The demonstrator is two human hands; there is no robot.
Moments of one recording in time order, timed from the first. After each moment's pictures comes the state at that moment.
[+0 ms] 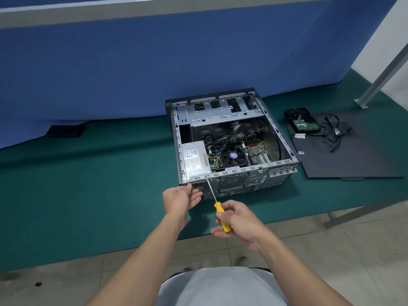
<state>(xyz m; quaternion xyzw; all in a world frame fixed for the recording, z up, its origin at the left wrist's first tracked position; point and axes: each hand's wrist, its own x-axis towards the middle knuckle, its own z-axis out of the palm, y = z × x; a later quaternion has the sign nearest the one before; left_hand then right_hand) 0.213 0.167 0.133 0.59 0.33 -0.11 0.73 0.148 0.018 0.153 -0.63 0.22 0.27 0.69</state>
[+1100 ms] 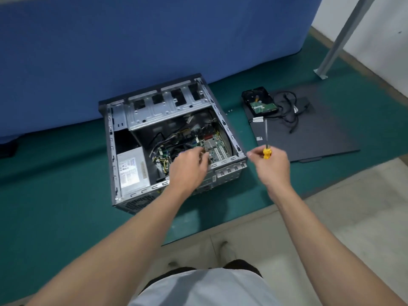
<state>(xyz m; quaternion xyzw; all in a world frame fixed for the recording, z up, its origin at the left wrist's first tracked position) 0.283 -0.006 0.155 0.95 -0.16 -0.02 0.26 0.217 -0.186 0.171 -0.77 0.35 -0.09 0.52</state>
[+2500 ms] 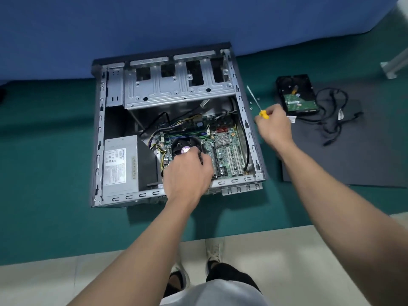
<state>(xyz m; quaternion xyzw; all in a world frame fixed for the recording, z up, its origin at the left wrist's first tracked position) 0.307 -0.027 0.135 0.97 0.10 -0.03 0.20 0.397 -0.232 0.106 -0.88 0.25 0.02 0.40</state>
